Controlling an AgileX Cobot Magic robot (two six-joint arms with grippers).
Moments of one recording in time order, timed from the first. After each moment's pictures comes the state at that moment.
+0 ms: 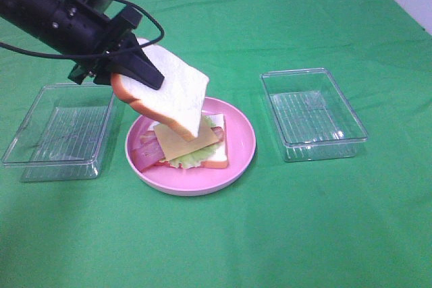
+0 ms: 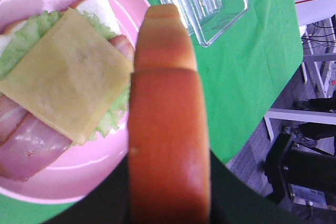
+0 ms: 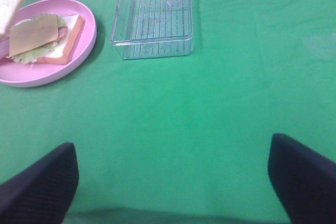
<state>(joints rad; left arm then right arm) -0.22 1.97 -1.37 -0.95 1.01 0.54 0.02 0.00 -0.46 0.13 1.10 -0.07</state>
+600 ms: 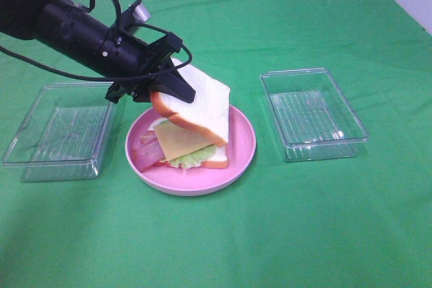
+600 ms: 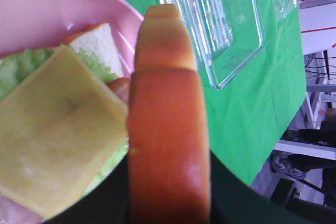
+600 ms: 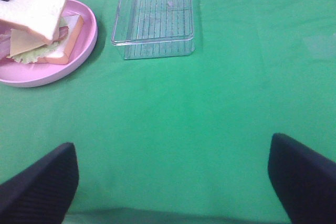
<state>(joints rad) -0.29 2.07 -1.37 -1.10 0.86 0.58 0.02 0.00 -0.46 0.13 1.10 -0.07</state>
